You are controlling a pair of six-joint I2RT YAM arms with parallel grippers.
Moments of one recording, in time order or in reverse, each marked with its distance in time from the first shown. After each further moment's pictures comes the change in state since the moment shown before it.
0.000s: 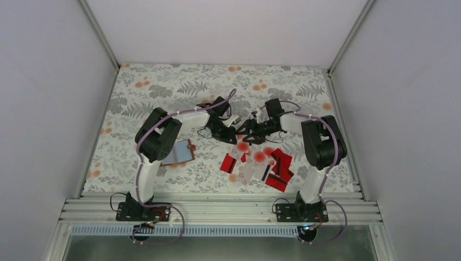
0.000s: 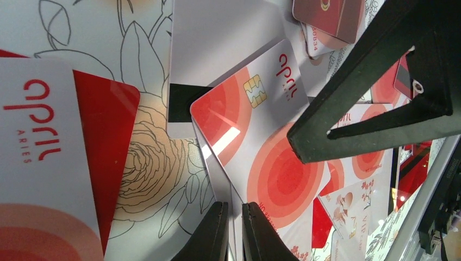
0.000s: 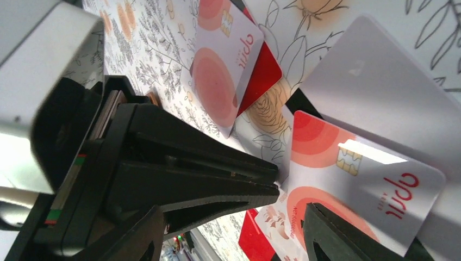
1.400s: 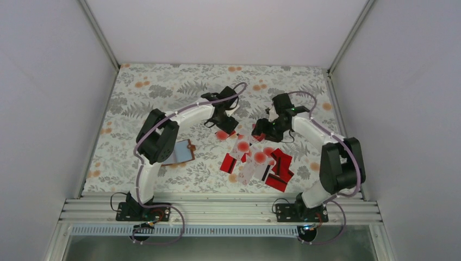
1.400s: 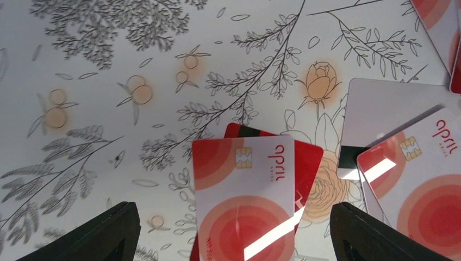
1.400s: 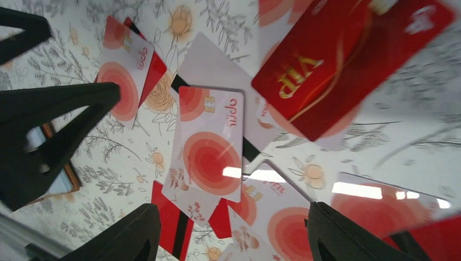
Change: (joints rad) left arm -0.035 -0.031 0.221 -0.232 -0.608 0.144; right arm 0.001 -0.274 0.033 -0.376 0.496 -0.111
